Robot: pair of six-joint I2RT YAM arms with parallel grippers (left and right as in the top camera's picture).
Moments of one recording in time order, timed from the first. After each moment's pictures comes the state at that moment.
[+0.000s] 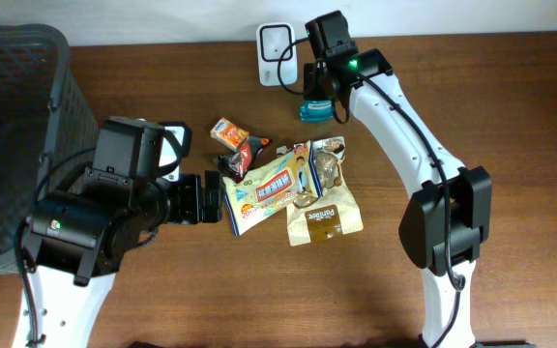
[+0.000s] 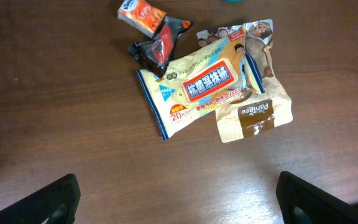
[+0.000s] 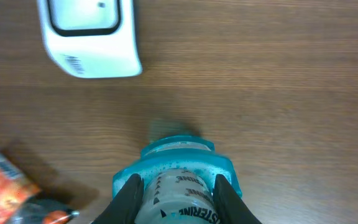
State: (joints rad) left arm -0.29 1.22 1.52 -1.30 0.10 -0.25; right arm 0.37 2.20 2.06 -0.86 0.19 0.31
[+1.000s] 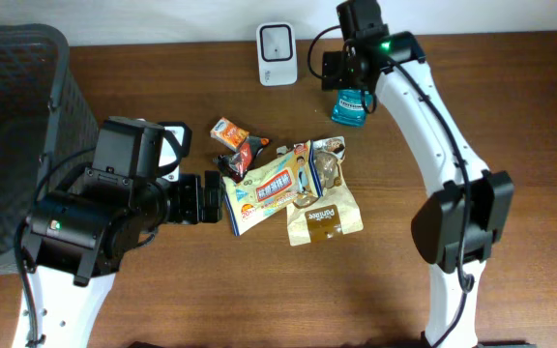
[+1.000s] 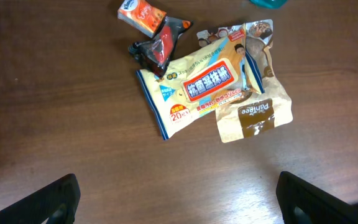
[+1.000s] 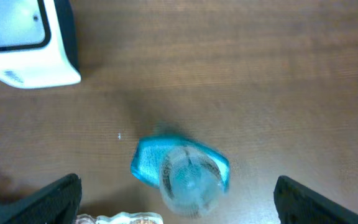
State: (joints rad) left arm -0.29 1.22 1.52 -1.30 0.10 -0.25; right arm 0.28 2.17 2.18 -1.05 0.22 0.29
